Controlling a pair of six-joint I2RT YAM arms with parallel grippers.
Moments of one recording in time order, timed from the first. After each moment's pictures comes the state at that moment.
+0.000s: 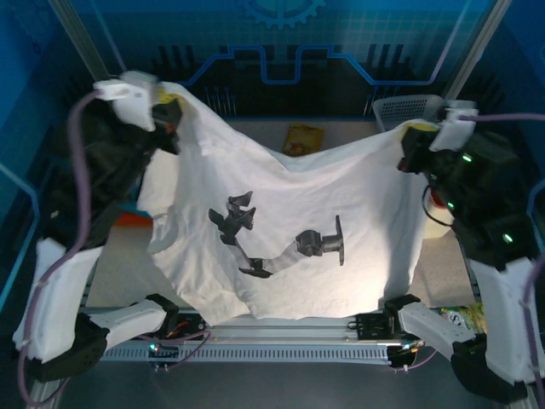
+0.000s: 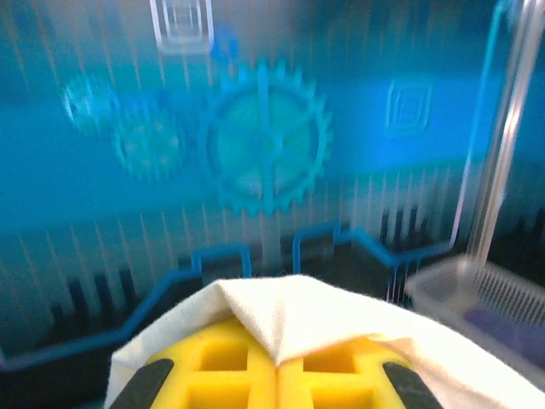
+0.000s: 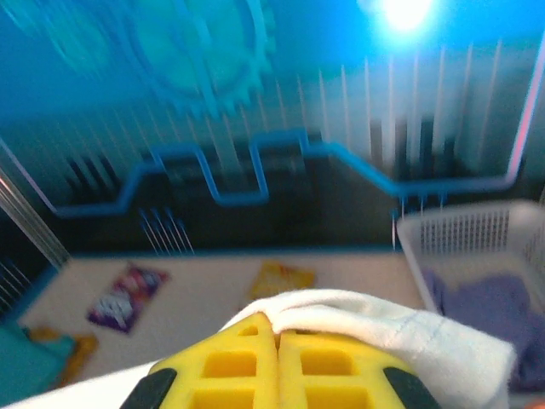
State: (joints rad) left arm -0.42 1.11 1.71 -0.60 -0.15 0.02; right arm 0.27 1.00 1.61 -0.85 0.12 0.22
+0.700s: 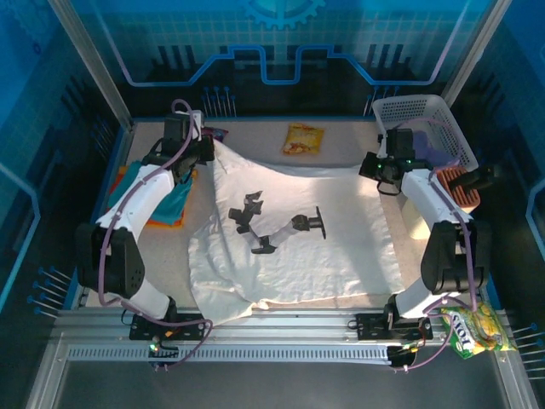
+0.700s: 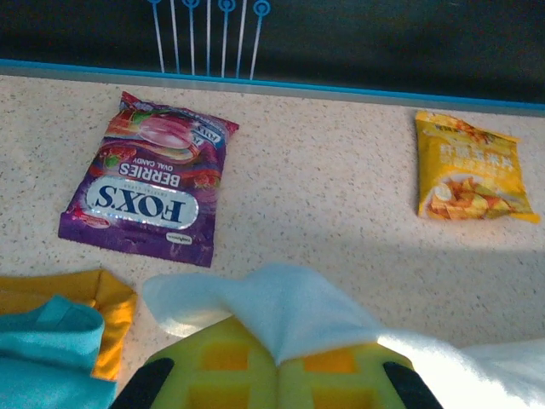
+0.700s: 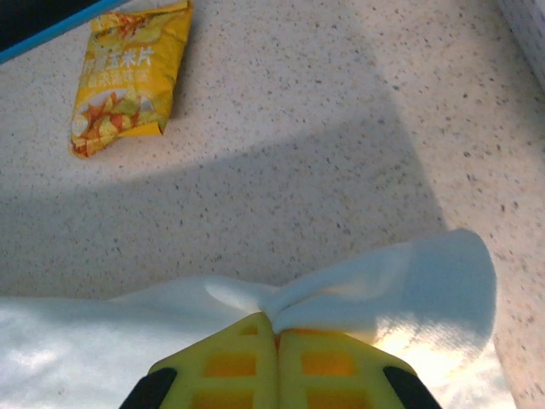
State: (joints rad) left arm -0.12 1.59 1.31 -0.34 0.02 -0.24; right arm 0.02 1.59 1.20 -0.46 -0.16 0.36
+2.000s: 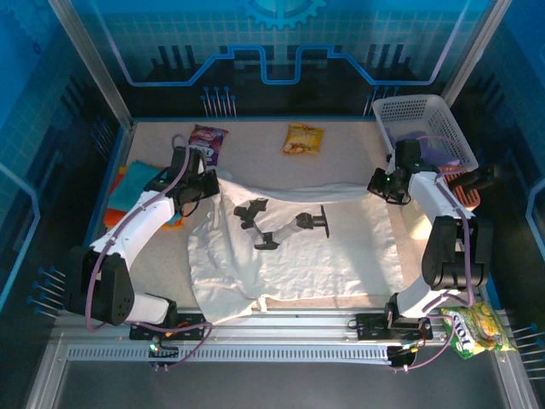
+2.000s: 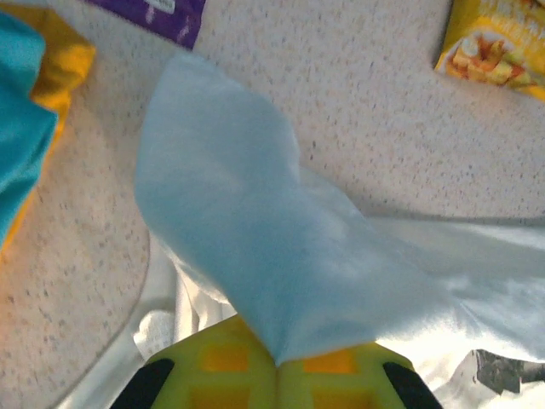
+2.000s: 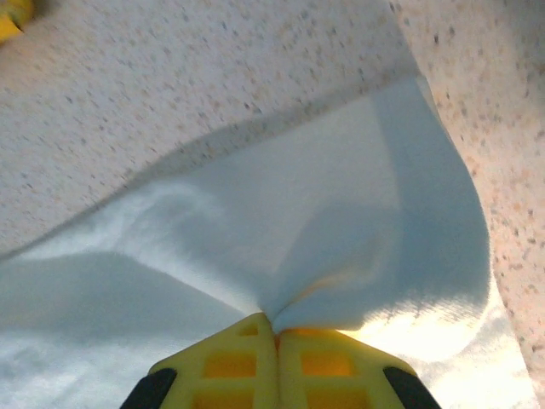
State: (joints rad) left arm -0.20 1.39 1.02 -0.49 0.05 -0.51; right arm -0.07 1.60 1.14 -0.66 -0.22 0.38
